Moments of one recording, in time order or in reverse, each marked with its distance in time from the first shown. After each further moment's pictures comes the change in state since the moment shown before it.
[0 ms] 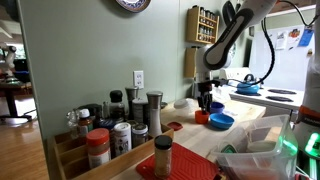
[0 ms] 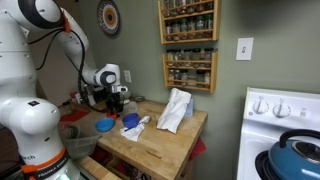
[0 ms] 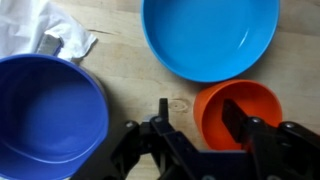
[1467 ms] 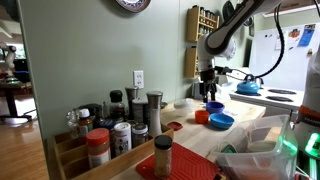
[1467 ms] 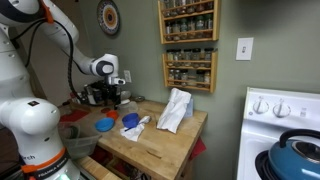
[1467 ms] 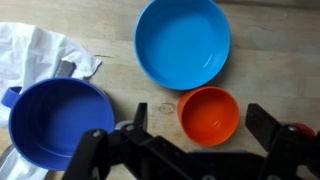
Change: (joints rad) arm -0.006 -0.165 -0.001 0.002 0.077 -0.201 -0.008
